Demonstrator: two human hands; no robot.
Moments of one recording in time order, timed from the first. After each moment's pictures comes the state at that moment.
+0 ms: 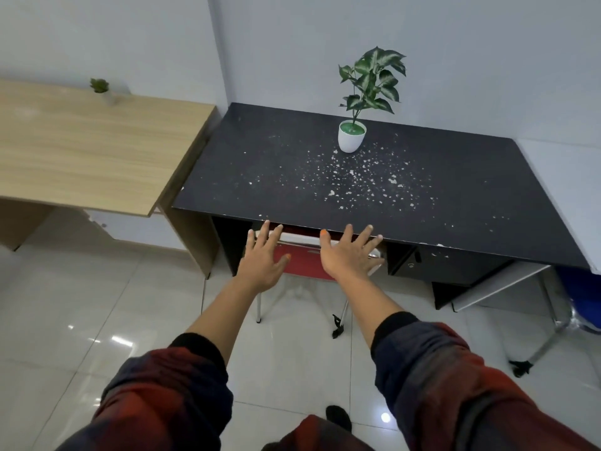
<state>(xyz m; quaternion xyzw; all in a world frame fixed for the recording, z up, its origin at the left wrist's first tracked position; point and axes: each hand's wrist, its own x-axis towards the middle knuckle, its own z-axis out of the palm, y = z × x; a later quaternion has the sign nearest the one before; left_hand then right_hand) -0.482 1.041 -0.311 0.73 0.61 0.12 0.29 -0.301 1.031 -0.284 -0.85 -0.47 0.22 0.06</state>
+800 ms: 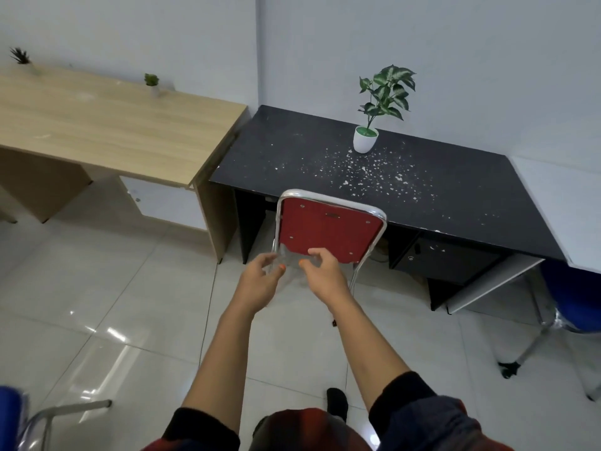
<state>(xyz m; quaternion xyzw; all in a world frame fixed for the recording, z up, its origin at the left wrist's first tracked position) -0.541 0.849 -0.271 0.50 0.63 0.34 0.49 -0.393 0.853 -0.251 -0.71 -0.48 0.42 0.30</state>
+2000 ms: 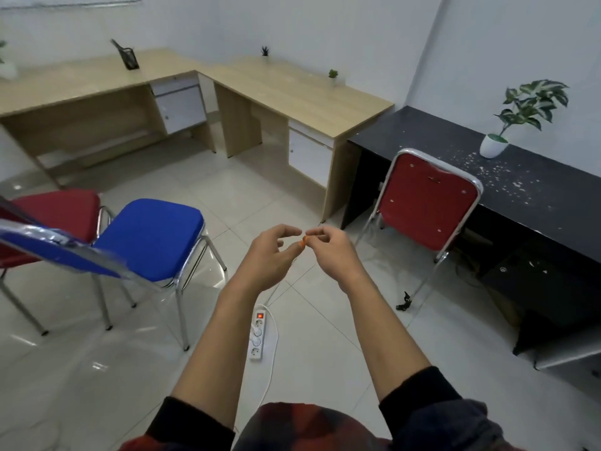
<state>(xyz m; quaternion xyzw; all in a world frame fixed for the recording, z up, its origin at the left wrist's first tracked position) -0.564 0.419 -0.194 0.44 0.73 0.43 0.31 -0.443 0.506 -0.207 -0.48 -0.66 0.53 0.24</state>
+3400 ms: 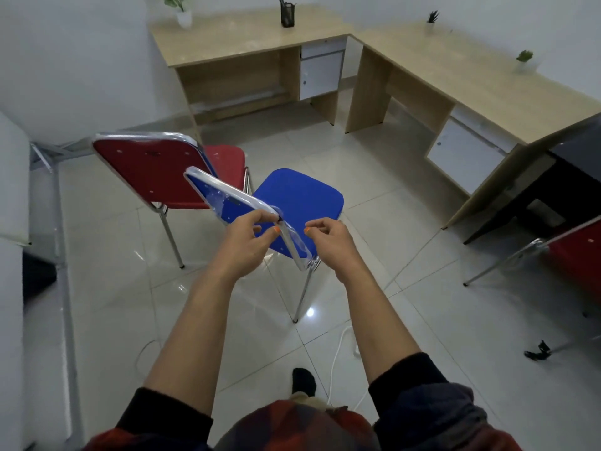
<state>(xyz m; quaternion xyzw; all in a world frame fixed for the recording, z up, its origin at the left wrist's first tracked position) -0.965 0.186 -0.212 0.26 0.82 0.45 0.24 -0.866 0.327 -0.246 -0.40 -0.71 0.58 0.11</state>
